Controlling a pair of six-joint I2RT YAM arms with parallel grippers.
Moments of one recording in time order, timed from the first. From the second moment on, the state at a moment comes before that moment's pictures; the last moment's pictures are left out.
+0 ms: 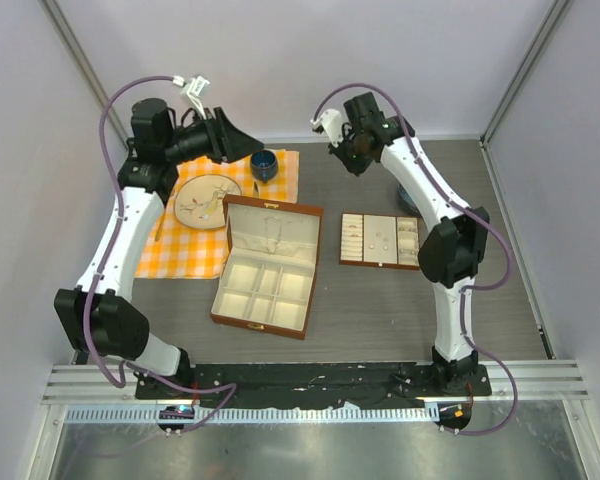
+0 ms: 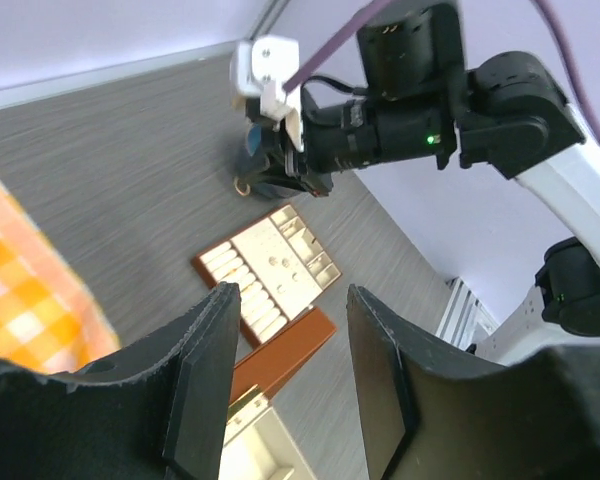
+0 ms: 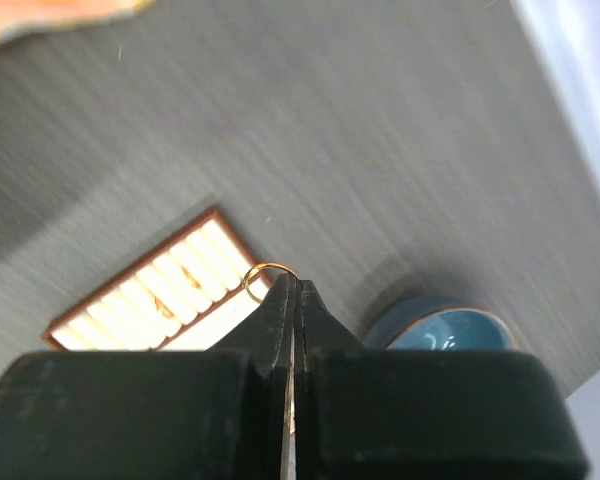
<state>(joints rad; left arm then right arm) -0.10 1.51 1.56 -0.23 0.88 -0.46 0.41 2.14 2.18 -1.01 -0.05 -0.57</state>
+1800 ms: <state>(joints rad) -0.35 1.53 1.44 -0.01 0.54 -0.59 0.64 1.89 2.23 -0.73 -0.05 -0.08</state>
